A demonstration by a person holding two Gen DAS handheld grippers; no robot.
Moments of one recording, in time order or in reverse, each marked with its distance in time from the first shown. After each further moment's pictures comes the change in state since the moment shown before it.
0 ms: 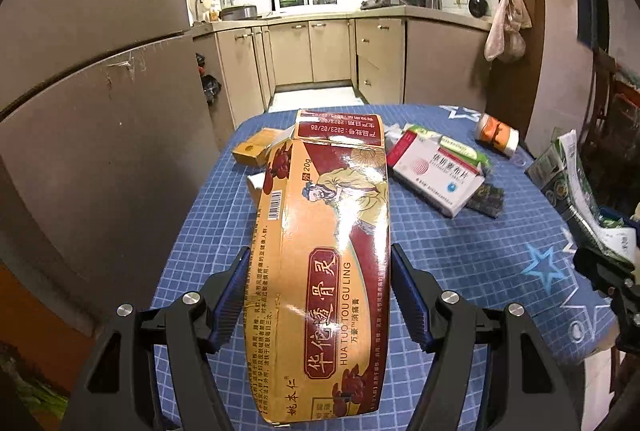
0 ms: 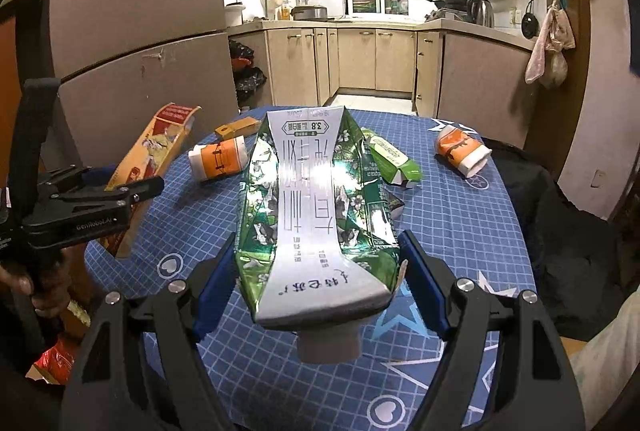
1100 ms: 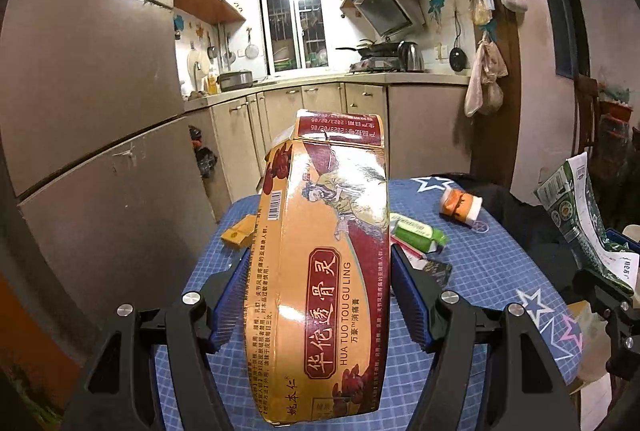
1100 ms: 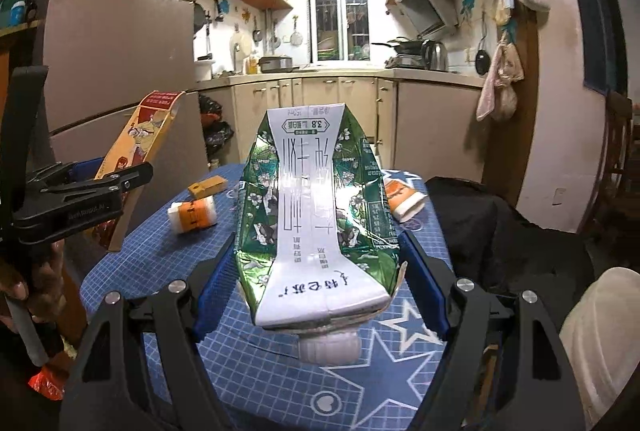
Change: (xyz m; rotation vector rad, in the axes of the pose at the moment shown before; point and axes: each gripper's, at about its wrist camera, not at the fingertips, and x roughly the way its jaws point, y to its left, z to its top) left arm -0.063 -0.061 0.039 0.047 -0.236 0.009; right arm -0.079 -0.028 0.006 0.044 -0.185 -0.137
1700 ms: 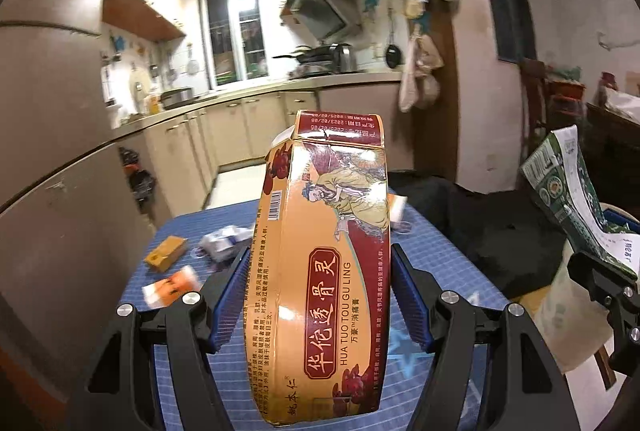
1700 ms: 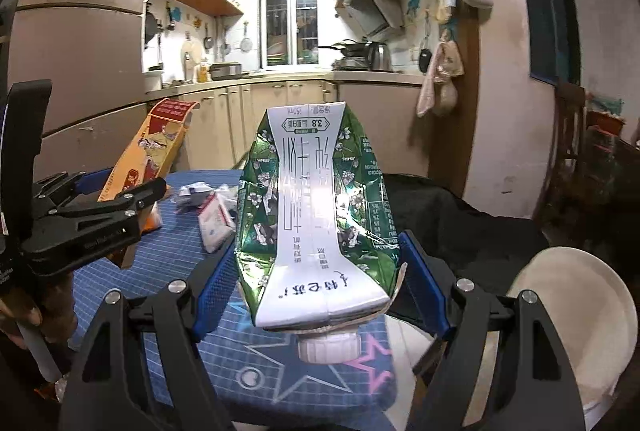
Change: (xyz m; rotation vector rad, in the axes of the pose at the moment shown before) left arm 0.008 -0.096 0.003 0.108 -0.031 -0.188; right arm -0.032 -0.055 -0.009 0.062 0.000 -0.183
